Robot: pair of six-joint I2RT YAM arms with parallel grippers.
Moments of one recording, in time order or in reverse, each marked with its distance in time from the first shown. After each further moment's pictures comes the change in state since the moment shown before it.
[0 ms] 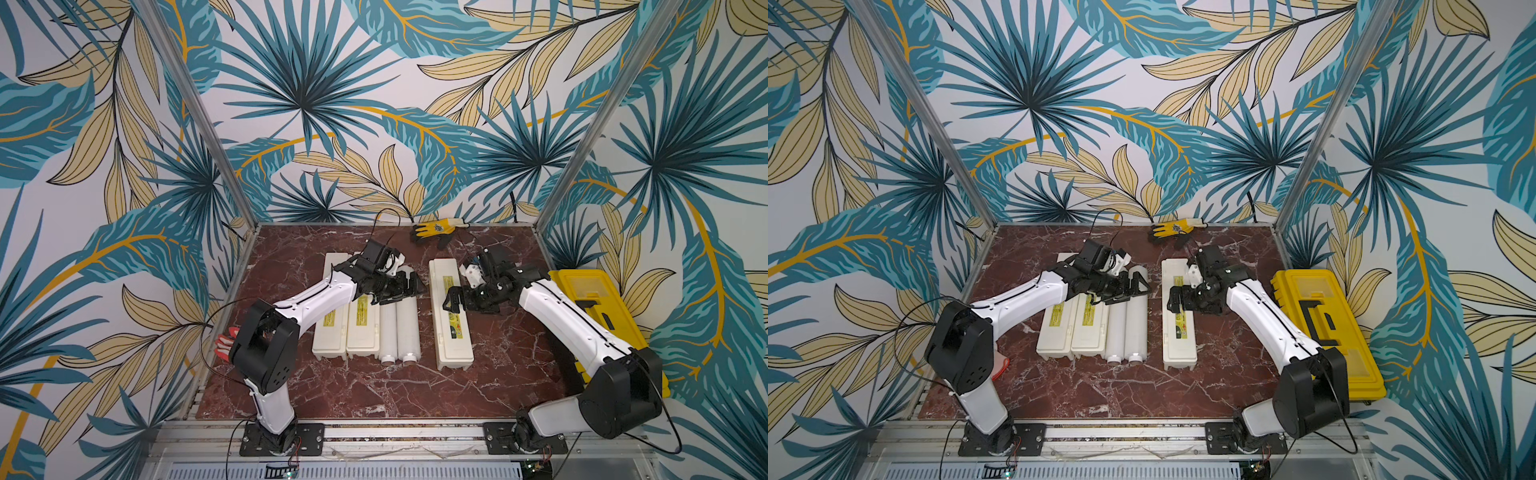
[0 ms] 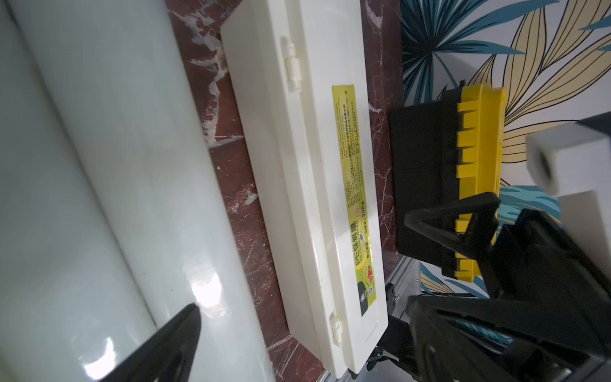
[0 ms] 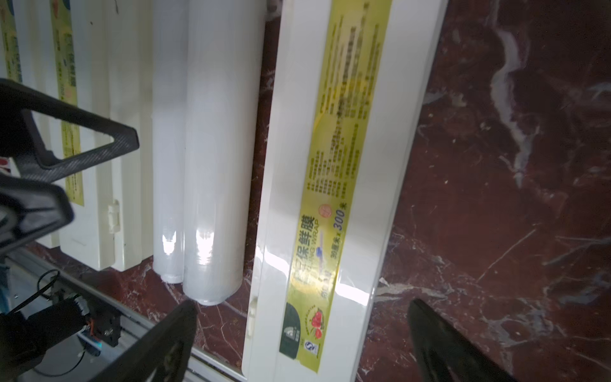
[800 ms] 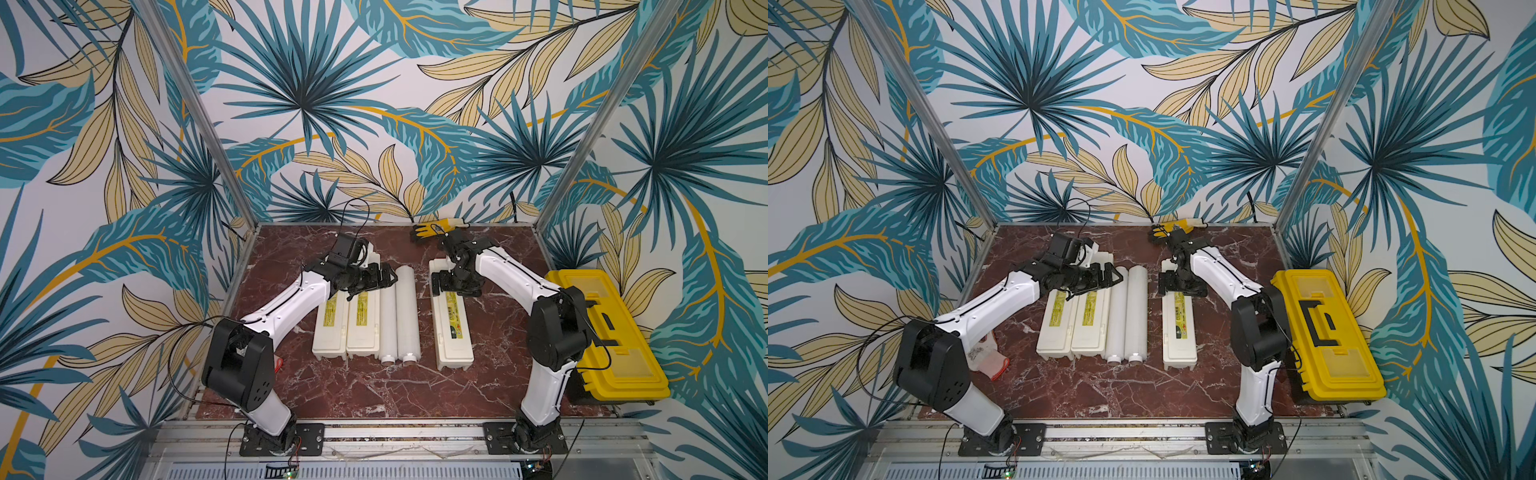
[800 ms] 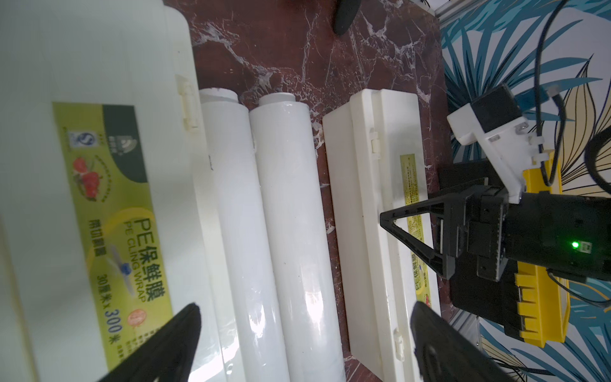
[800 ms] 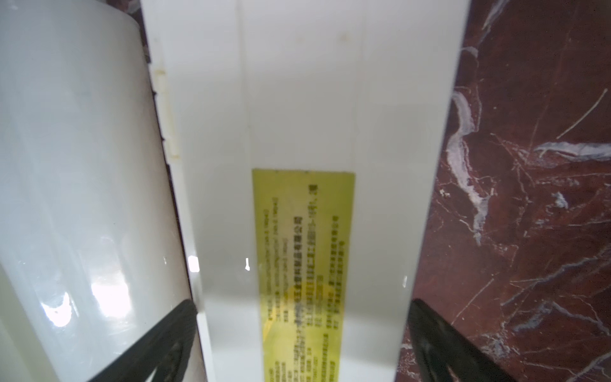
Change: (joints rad) left arm 0.146 -0.176 -0.082 -0.095 -0.195 0.117; right arm 0.080 0.481 0.435 -0.142 0.314 0.130
